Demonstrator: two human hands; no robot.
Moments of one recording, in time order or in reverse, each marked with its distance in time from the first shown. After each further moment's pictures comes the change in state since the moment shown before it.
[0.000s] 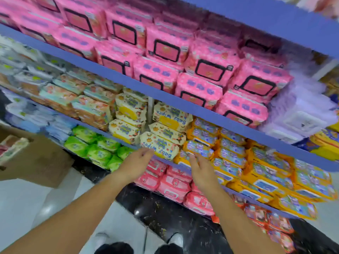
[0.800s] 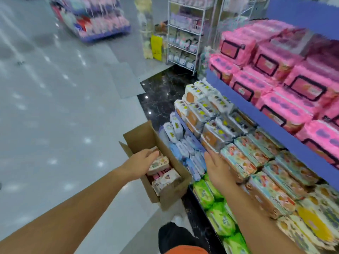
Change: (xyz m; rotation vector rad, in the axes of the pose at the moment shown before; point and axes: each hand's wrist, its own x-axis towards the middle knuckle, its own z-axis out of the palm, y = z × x) left_hand -0.061 -0.294 -0.586 -0.059 0.553 -0.341; right_hand 0.066 -0.526 0.465 -0.001 -0.563 -0.392
